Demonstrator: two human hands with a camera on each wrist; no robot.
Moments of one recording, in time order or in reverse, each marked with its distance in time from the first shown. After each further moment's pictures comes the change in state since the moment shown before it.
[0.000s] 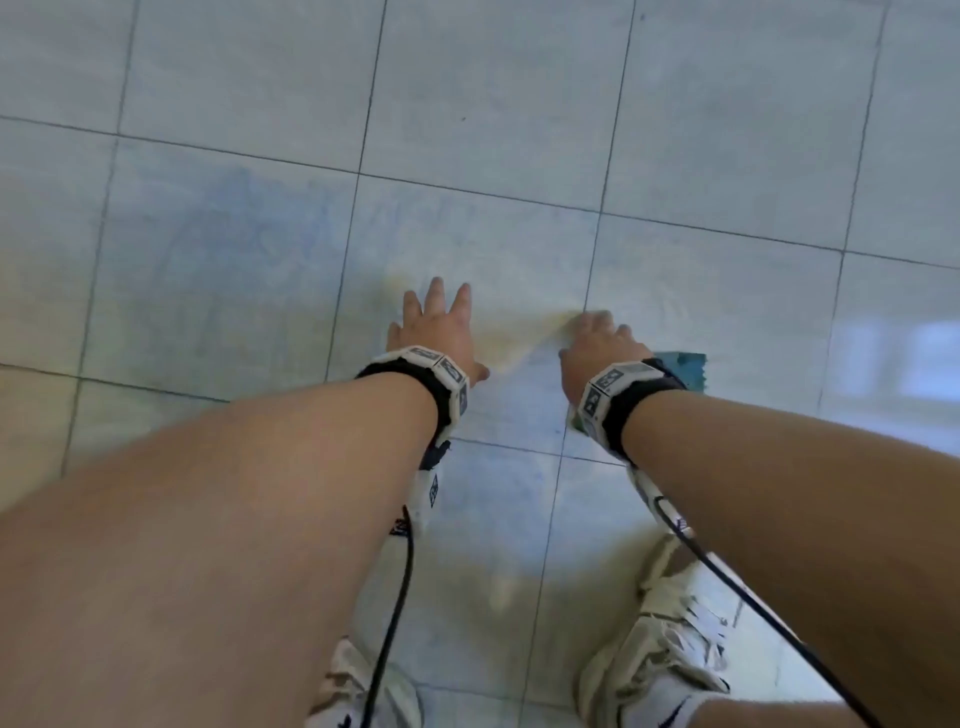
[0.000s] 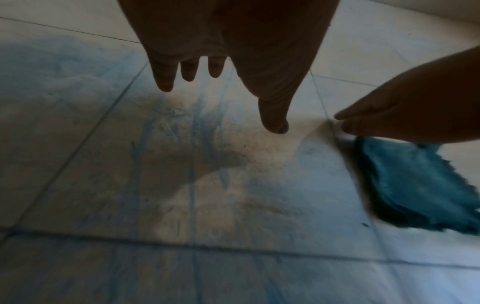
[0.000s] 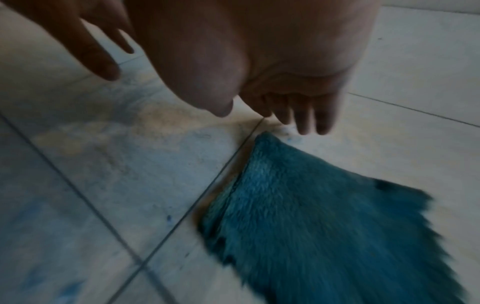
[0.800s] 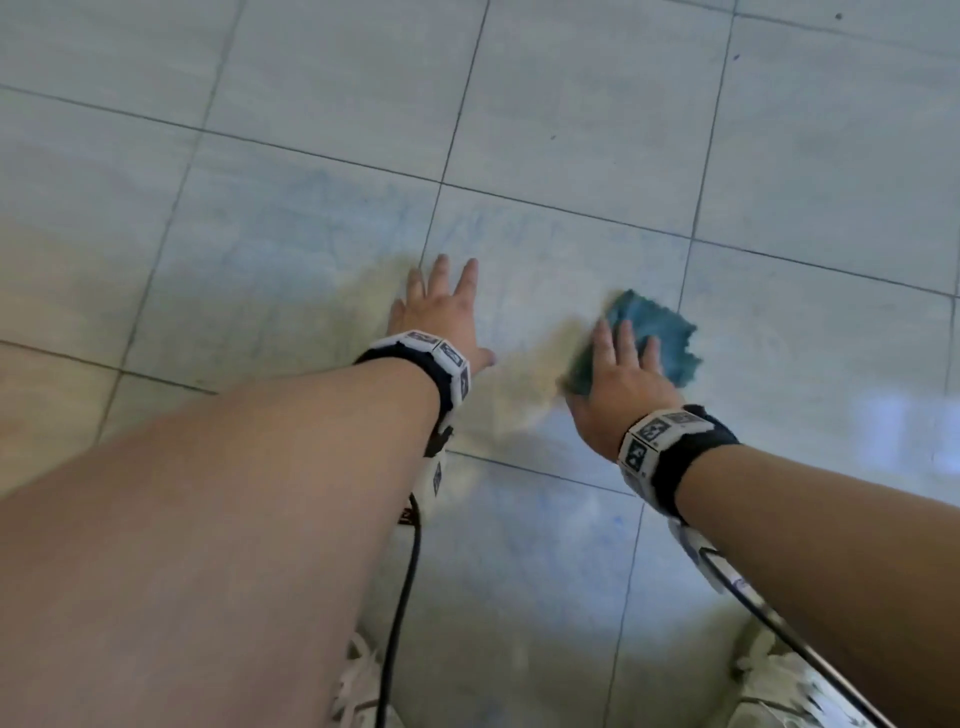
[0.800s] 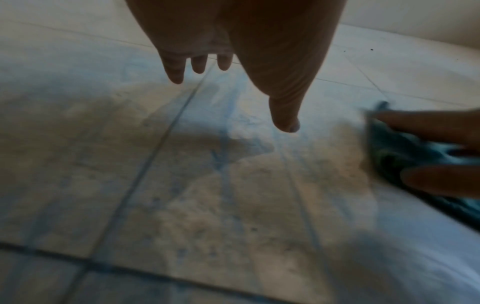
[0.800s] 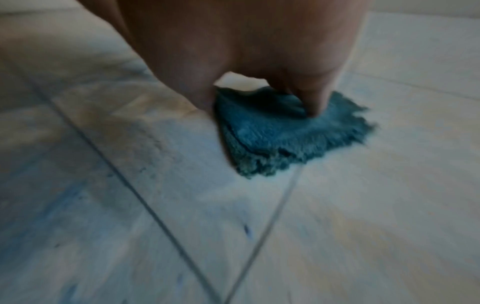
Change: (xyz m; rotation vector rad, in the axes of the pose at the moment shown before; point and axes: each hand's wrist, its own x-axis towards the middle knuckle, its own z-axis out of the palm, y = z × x) left_hand 0.032 -0.088 -0.003 -0.039 0.206 0.023; right_hand -0.018 -0.063 0.018 0.108 0.076 -0.126
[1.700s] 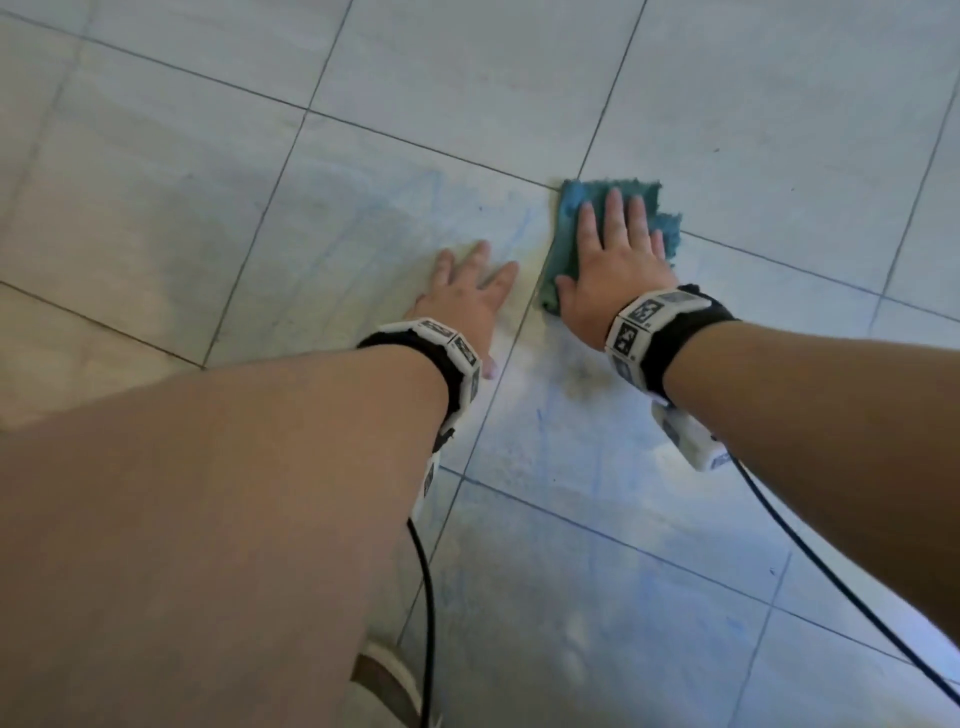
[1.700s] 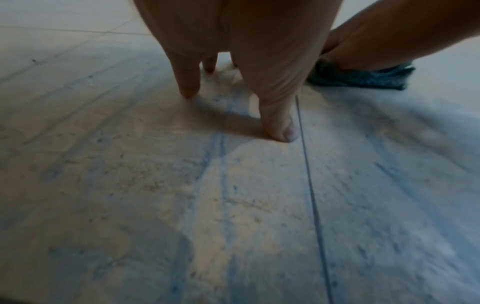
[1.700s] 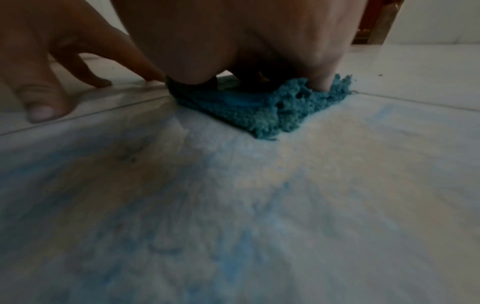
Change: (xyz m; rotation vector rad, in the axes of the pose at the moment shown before) left_hand 0.046 -0.099 -0.019 0.059 -0.091 -0.003; right_hand 0.131 -0.142 -0.058 -0.138 0.230 -0.303
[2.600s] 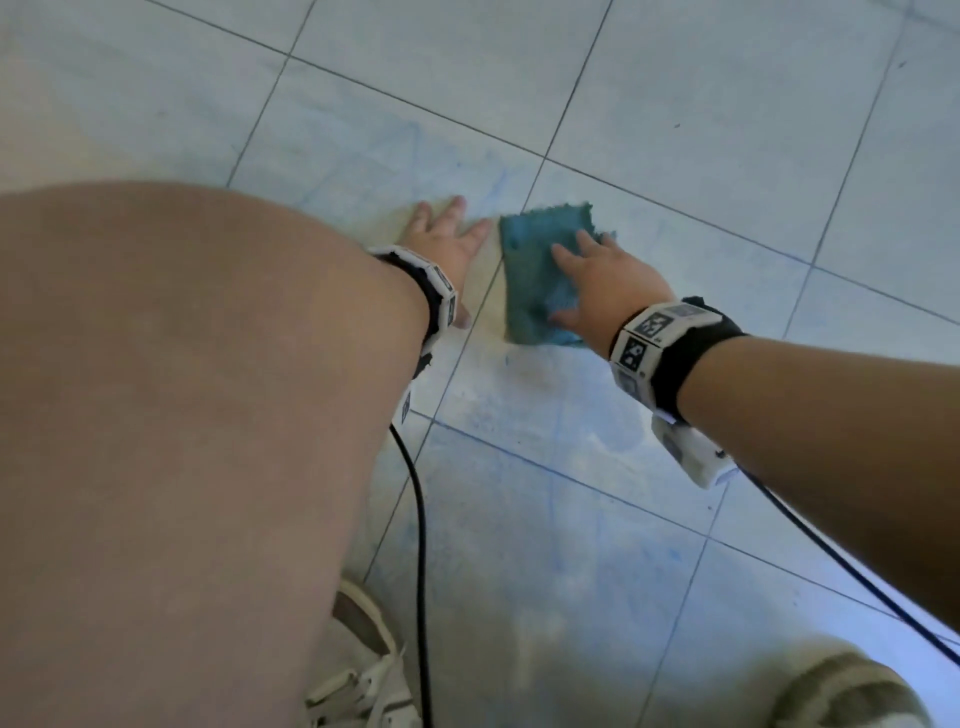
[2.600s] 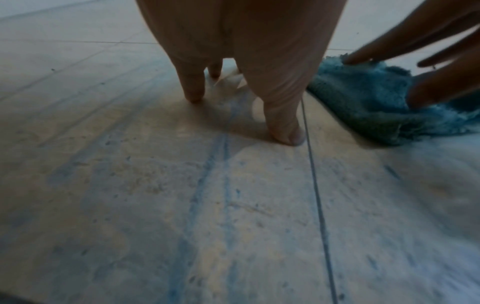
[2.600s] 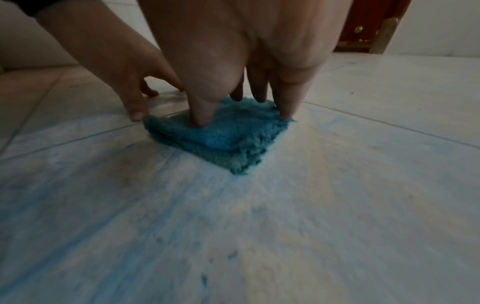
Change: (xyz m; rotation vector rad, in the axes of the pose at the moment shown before) left_hand -0.003 0.003 -0.004 0.013 0.006 0.018; right_hand -0.062 0.013 -0.014 -0.081 -0.187 -0.116
